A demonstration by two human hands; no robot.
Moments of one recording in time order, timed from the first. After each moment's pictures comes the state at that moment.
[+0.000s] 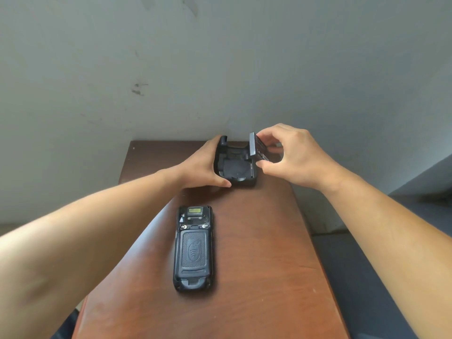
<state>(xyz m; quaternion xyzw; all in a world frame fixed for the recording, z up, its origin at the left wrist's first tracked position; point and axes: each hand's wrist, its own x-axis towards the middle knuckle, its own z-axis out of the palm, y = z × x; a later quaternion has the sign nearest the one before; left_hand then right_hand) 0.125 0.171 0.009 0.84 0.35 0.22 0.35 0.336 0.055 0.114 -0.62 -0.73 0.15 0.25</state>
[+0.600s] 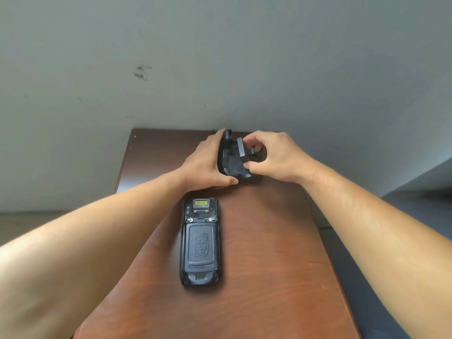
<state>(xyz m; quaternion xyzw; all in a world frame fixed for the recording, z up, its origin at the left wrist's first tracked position) 0.117 0.158 -0.013 0.83 0.40 0.23 0.31 0.313 0.084 0.073 -0.64 -0.72 0.21 0.19</state>
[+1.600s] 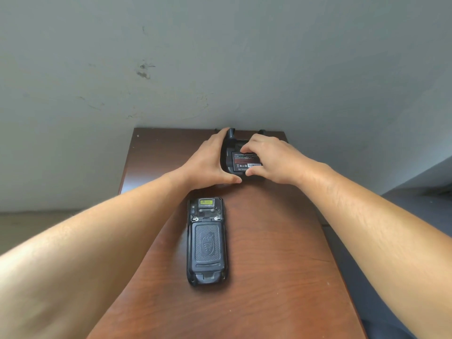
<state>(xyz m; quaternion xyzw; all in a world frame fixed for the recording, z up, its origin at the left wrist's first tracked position) 0.114 0.161 -0.011 0.83 0.39 0.24 0.34 0.302 0.099 0.061 -0.64 -0.76 0.08 -0.02</state>
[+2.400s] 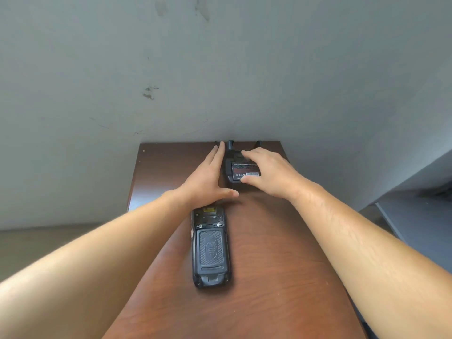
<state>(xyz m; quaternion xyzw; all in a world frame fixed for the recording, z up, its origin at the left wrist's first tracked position) 0.101 0.136 0.000 0.84 0.41 0.18 0.32 0.297 0.078 0.056 -0.69 -0.70 0.14 0.11</state>
